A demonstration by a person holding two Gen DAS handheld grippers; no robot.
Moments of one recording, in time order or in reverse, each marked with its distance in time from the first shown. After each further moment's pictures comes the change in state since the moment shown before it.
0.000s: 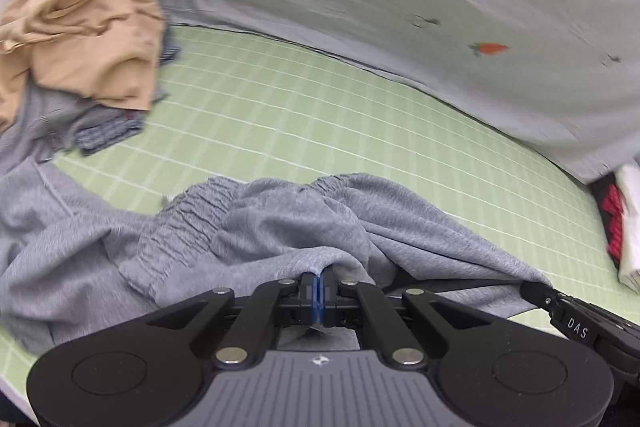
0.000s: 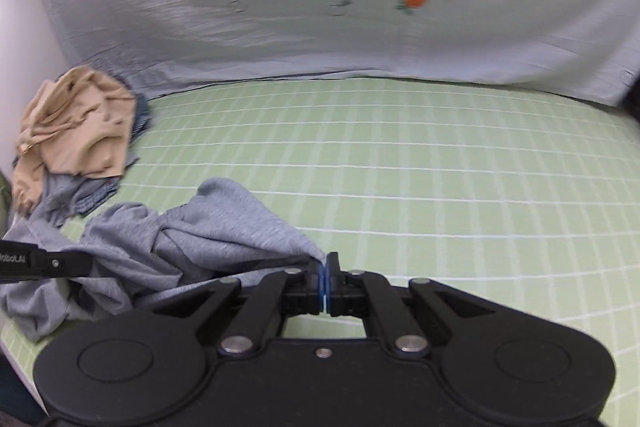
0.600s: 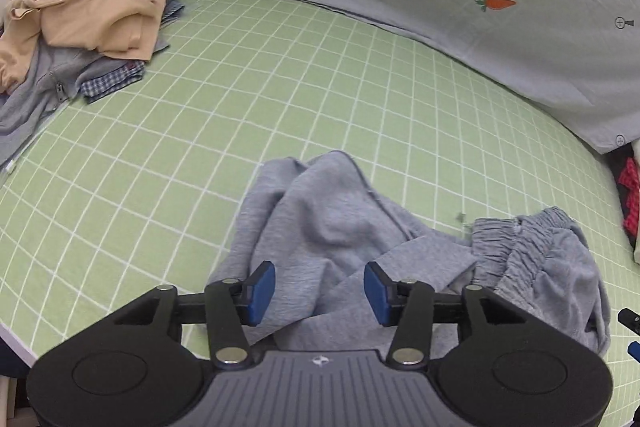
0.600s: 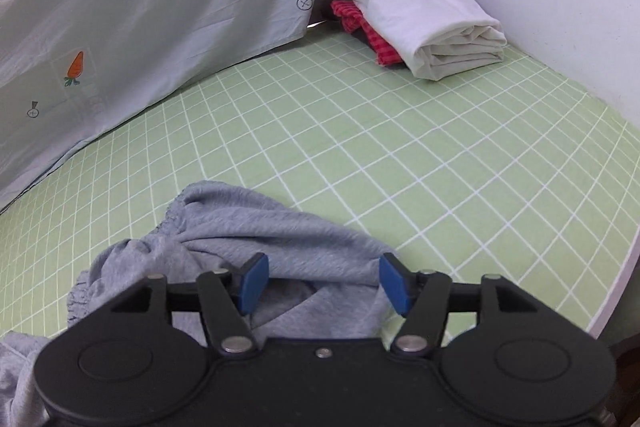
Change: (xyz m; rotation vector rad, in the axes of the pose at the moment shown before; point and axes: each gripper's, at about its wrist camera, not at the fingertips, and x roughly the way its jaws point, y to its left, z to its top) left arm 0.004 -0.024 -0.039 -0.043 0.094 0.111; right arm -0.050 -0.177 -0.059 0.434 -0.008 -0.352
